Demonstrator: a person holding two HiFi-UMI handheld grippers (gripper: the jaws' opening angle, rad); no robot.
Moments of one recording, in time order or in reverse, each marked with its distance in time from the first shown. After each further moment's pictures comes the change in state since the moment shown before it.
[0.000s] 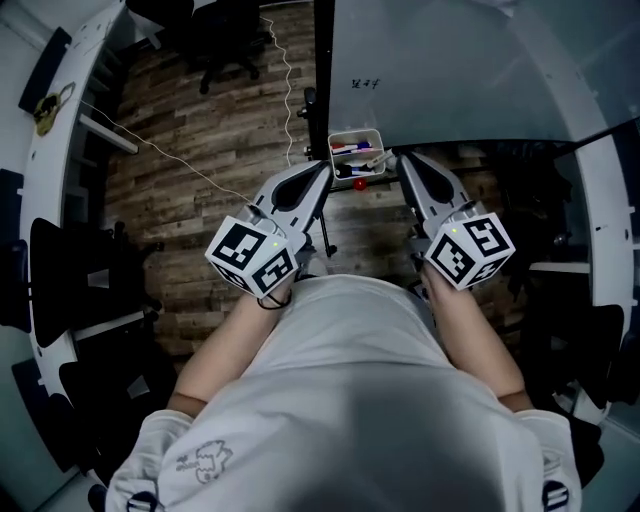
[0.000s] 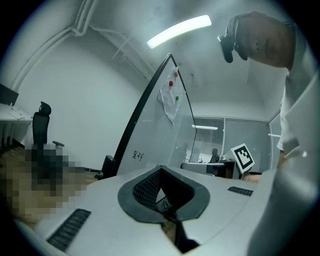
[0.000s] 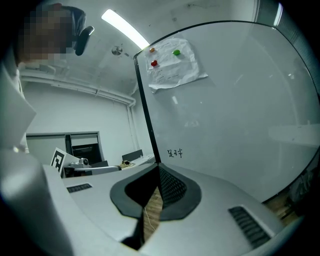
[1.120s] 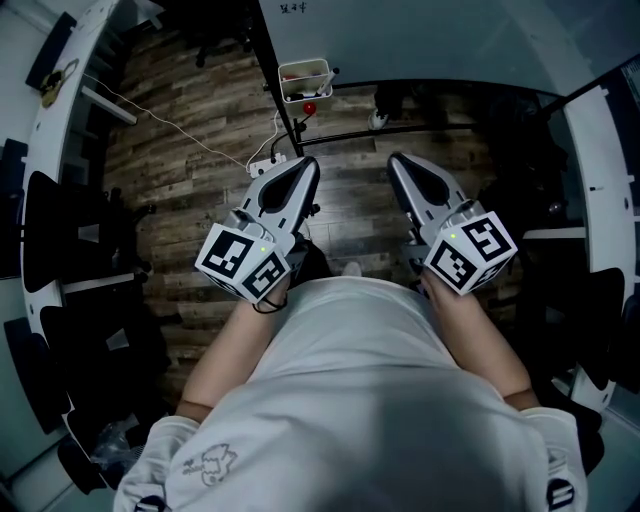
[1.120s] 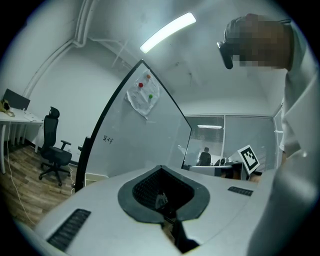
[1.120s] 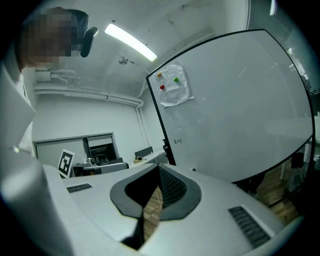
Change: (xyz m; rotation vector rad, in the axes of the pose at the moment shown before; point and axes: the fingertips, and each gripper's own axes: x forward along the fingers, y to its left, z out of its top) left arm -0.048 -0.194 -0.064 -0.002 -0.013 0.108; right arm -0.214 0.020 -0.038 0.029 0.037 0.110
